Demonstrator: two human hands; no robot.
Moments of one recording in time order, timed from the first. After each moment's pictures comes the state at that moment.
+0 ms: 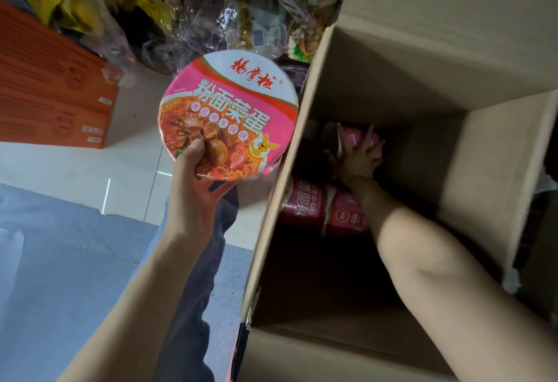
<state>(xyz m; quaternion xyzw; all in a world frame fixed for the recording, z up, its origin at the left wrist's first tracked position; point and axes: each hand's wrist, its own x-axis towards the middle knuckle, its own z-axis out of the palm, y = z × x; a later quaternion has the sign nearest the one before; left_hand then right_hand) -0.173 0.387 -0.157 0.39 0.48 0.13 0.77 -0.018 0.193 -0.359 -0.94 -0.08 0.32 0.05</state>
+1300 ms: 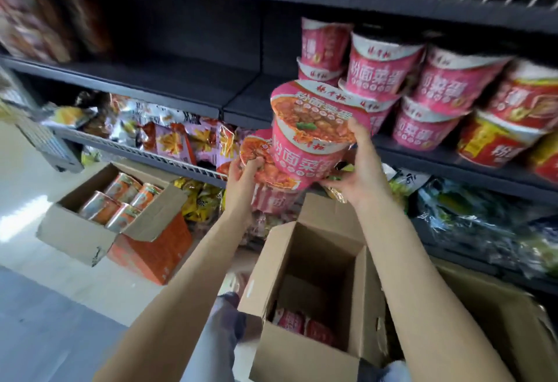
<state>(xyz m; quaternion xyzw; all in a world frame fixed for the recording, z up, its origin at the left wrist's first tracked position) -0.195 0.356 0.199 0.52 0.32 0.25 0.75 -0.110 0.210 0.283 -0.55 0.00 0.25 0.79</state>
